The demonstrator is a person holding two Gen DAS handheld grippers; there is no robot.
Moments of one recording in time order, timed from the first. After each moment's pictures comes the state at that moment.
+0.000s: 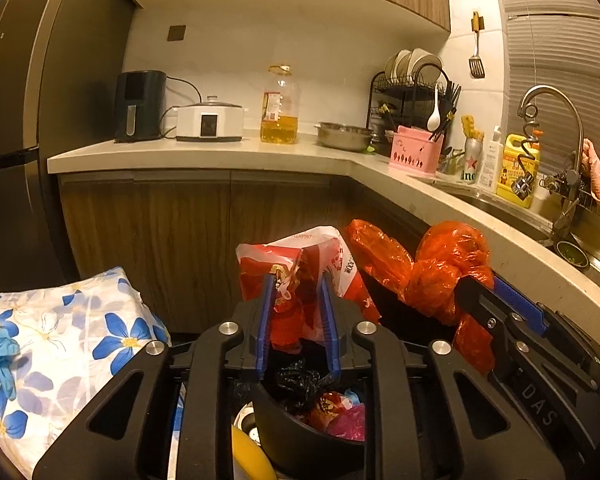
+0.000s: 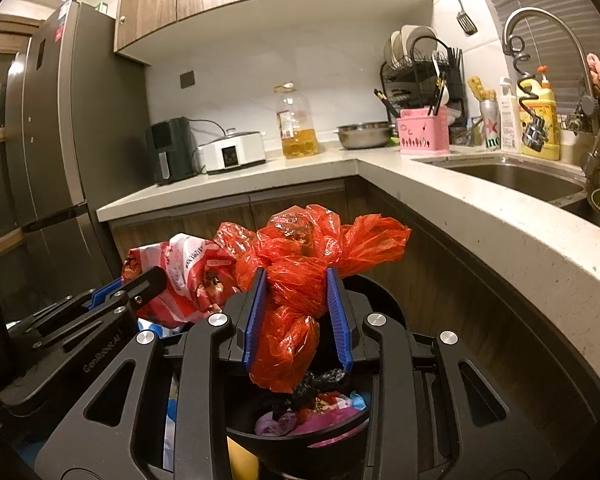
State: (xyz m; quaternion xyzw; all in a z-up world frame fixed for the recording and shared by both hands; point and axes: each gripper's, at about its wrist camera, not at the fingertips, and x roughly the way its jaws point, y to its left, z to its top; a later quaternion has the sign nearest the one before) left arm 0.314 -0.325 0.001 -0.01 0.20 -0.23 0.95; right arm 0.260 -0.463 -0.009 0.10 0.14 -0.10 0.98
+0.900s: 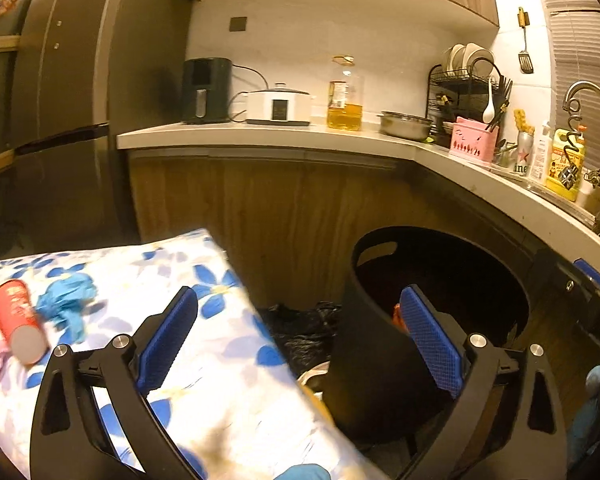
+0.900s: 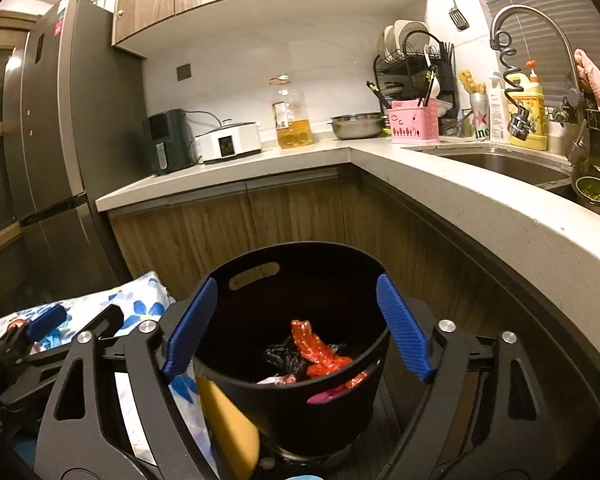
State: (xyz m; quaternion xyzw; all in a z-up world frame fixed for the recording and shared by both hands) left arm 0.271 -0.254 -0.024 0.00 0.21 -0.12 0.97; right arm 0.222 -0.444 -0.015 0.10 0.15 -0.11 0.98
